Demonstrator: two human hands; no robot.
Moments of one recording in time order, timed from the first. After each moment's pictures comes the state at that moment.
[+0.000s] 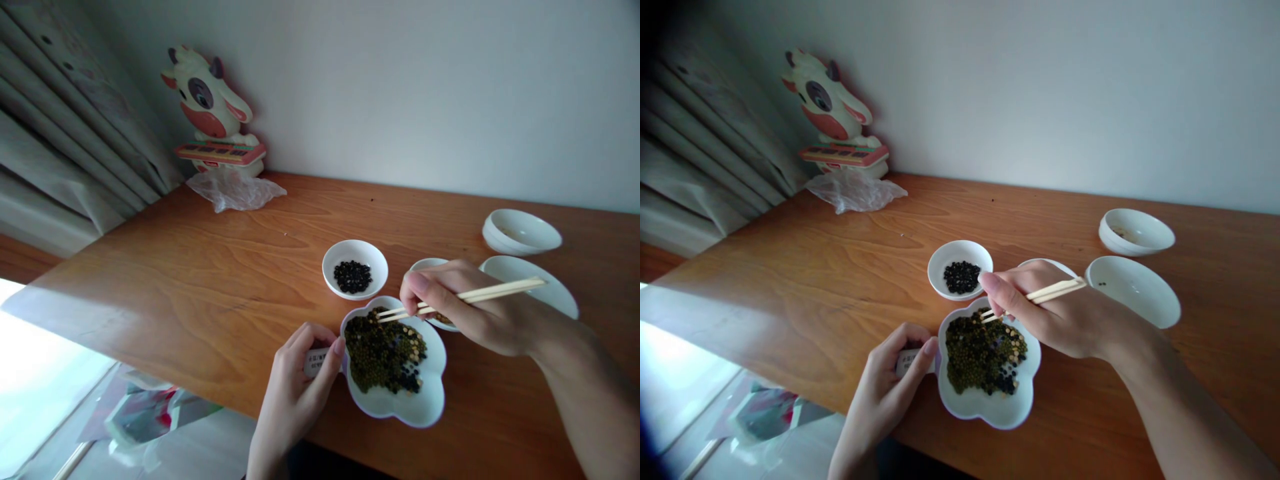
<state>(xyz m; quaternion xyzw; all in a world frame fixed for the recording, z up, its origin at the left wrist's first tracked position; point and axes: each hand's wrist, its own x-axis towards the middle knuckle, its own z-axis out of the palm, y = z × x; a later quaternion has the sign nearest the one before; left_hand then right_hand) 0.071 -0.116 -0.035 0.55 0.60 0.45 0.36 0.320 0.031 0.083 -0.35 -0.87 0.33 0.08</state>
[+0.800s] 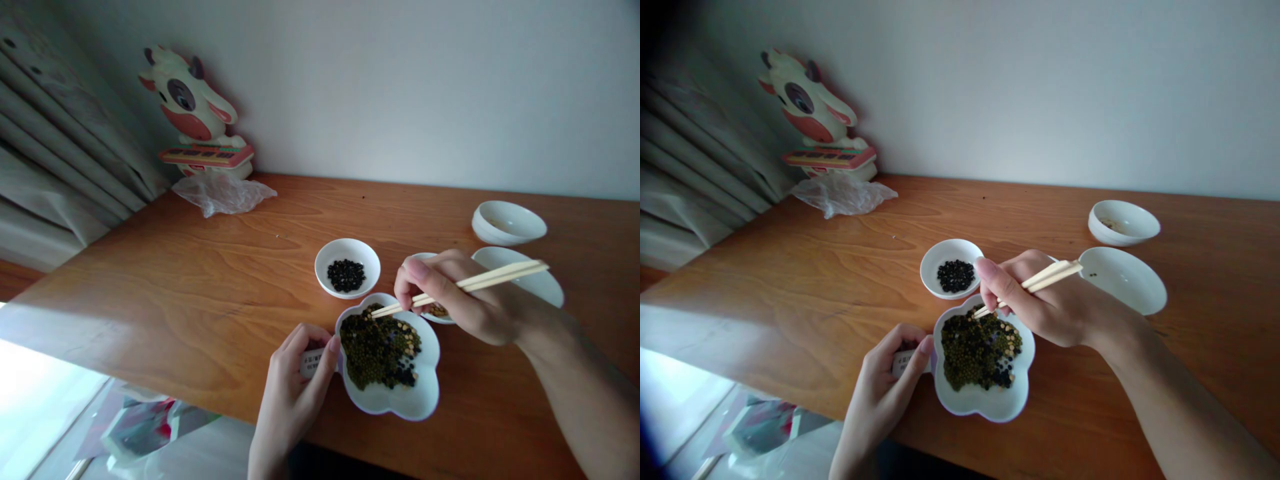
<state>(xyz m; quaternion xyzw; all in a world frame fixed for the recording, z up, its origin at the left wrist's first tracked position) 0.070 -0.115 -0.035 0.56 0.60 0.44 0.36 0.314 0.027 0.091 -0.37 -0.84 0.39 0.12</state>
